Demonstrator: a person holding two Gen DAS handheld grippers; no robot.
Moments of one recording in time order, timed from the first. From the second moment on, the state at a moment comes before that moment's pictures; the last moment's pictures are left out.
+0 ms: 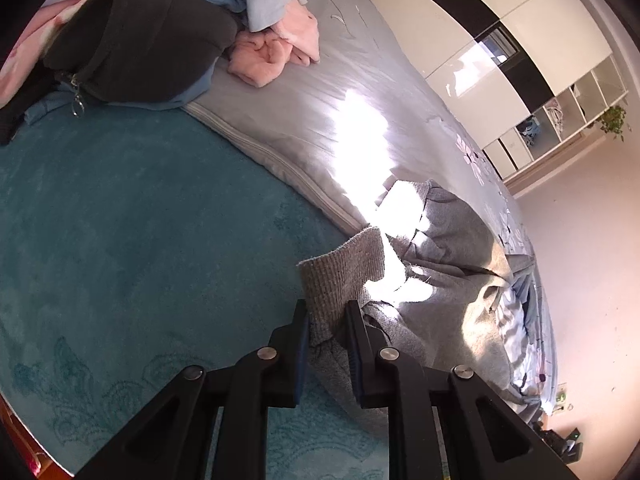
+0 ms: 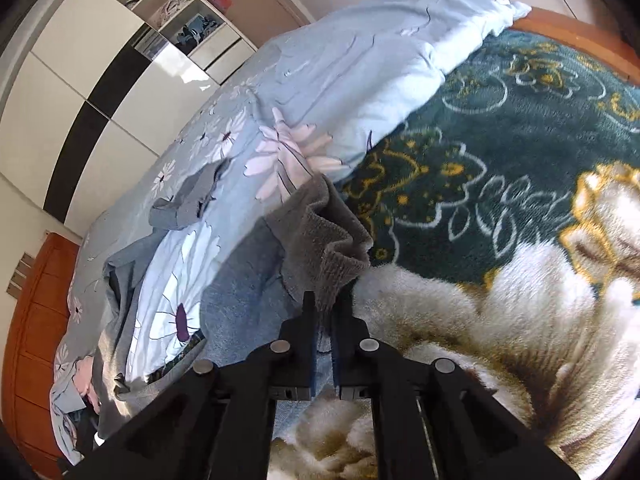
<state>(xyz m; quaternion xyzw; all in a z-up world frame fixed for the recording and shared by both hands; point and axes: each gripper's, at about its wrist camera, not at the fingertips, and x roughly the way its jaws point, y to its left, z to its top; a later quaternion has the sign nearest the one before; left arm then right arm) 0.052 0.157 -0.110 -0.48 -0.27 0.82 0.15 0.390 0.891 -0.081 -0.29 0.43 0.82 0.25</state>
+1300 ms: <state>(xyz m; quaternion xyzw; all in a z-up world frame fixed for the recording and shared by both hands) -0.074 0.293 -0.098 -0.45 0.05 0.84 0.30 0.249 0.845 -0.030 -0.37 0.21 0.88 0.21</state>
